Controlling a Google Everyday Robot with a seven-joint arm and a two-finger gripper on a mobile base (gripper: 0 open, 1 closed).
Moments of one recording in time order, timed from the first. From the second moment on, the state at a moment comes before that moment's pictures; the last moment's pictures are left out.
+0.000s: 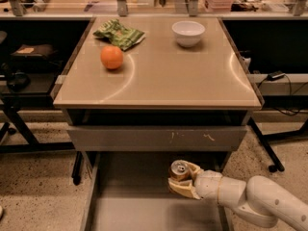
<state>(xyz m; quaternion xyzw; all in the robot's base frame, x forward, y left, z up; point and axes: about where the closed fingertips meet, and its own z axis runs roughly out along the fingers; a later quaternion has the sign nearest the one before) 0.449 -0.081 0.584 -0.40 0.70 0.32 0.50</state>
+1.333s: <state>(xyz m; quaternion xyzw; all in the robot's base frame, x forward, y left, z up) 0.475 -0.090 0.462 -0.40 0.74 0.27 0.47</state>
